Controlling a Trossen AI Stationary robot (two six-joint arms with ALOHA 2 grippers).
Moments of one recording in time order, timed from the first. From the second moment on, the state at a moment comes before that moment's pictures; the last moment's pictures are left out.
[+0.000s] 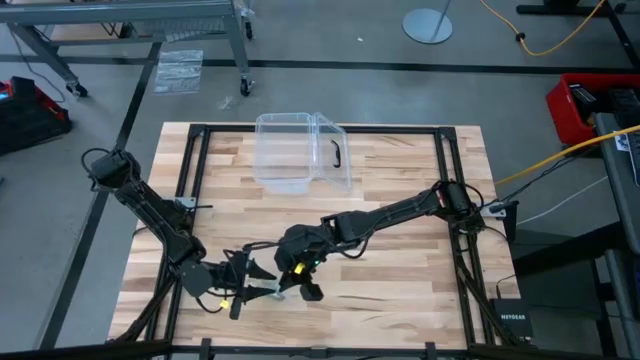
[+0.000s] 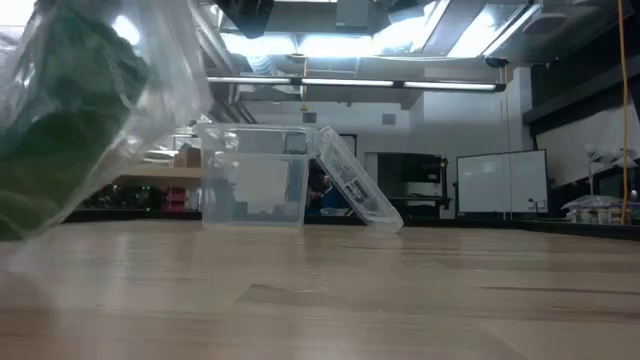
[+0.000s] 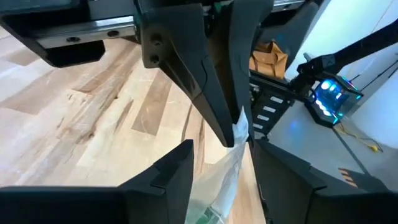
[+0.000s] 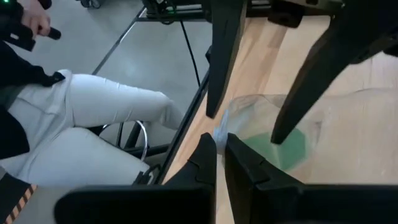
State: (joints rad) left arm -0.84 1.36 0.61 0.46 -0.73 -0.60; right arm 0.26 2.11 1.80 -0.30 -0.43 0.18
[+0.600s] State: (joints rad) left arm -0.83 1.36 0.61 0.40 -0.72 -0.58; right arm 0.26 2.11 1.80 -0.29 -0.39 0.18
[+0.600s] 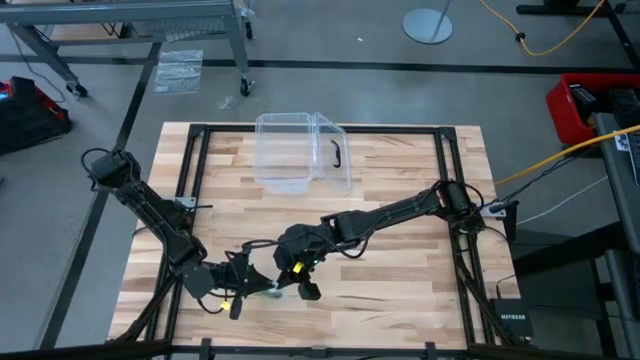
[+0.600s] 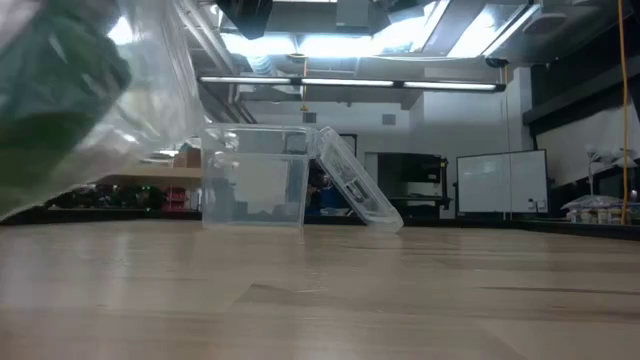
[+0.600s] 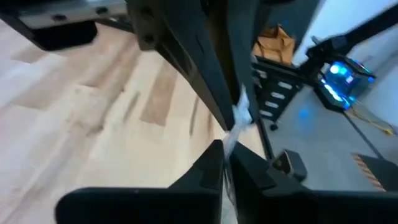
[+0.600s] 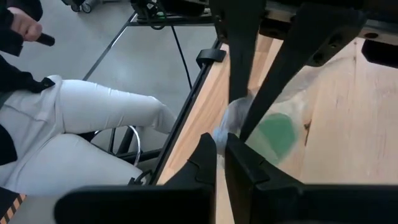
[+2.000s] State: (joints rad) left arm -0.87 1.35 0.62 0.52 -0.70 -0.65; right arm 0.26 2.12 1.80 -0.40 -0.37 0.21
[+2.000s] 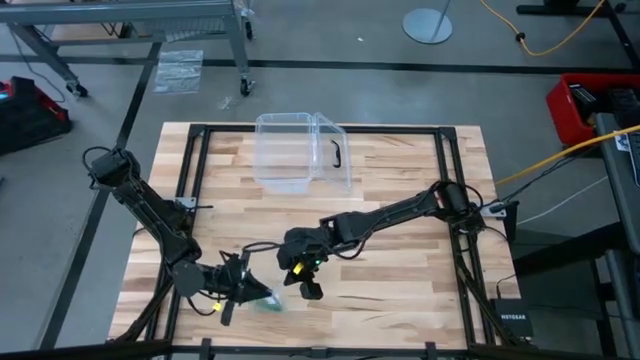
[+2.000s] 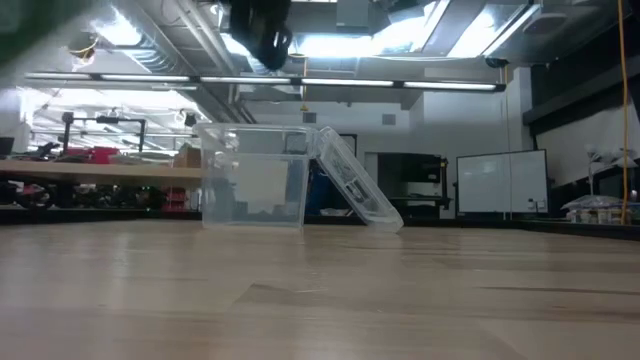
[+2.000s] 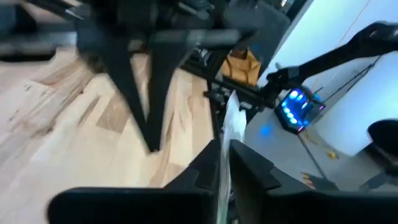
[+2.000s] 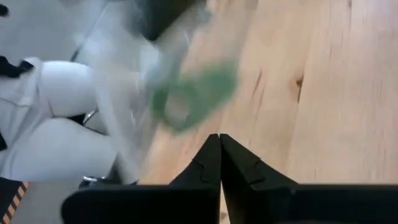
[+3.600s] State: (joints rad) left arm -0.78 1.36 0.61 0.27 -0.63 -0.44; right arm 0.50 2.06 1.80 -1.57 -0.34 0.43
